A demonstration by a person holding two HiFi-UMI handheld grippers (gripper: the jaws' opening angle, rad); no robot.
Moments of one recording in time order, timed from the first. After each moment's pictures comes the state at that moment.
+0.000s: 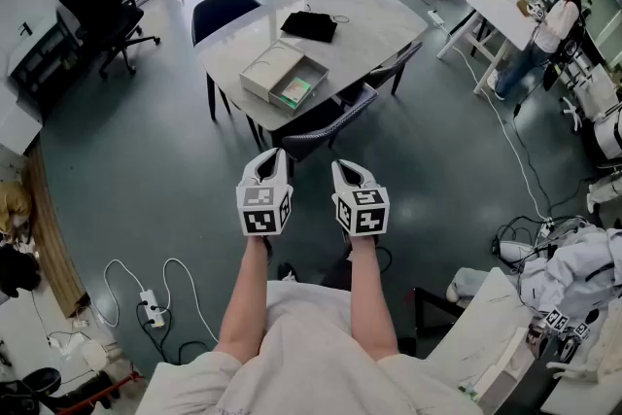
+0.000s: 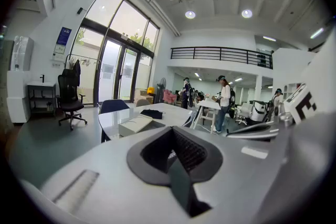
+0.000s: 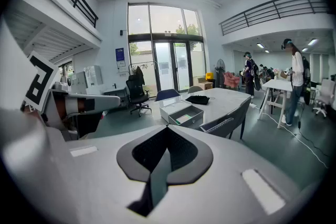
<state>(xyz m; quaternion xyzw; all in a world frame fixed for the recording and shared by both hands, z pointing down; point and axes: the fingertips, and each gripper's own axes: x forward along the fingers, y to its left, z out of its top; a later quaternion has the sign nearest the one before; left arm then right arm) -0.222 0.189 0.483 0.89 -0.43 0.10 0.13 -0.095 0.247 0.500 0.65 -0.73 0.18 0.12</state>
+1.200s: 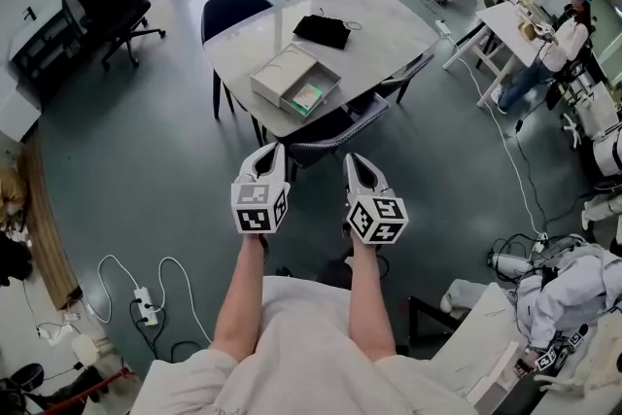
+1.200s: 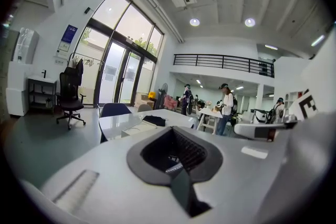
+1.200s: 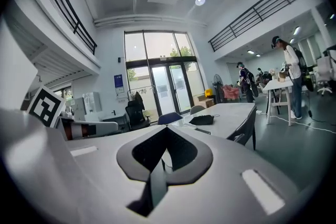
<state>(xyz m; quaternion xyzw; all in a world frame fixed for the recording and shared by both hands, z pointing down) -0.253 0.148 0.470 0.89 -0.44 0.06 0.14 -0.099 0.215 0.454 0.67 -0.73 0.14 -0.02</state>
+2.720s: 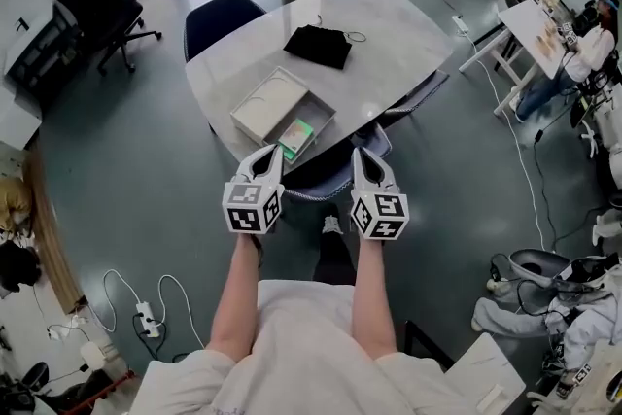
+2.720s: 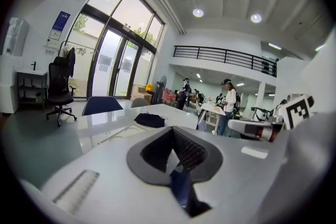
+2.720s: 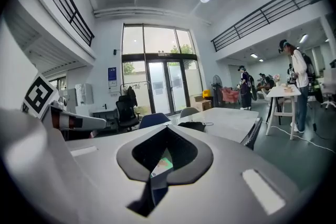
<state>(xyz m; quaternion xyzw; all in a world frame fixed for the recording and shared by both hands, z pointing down) -0.146 -0.024 0.505 0.89 -0.42 0.09 0.17 0.030 0.027 0.487 0.67 -0.73 0.12 0.02</state>
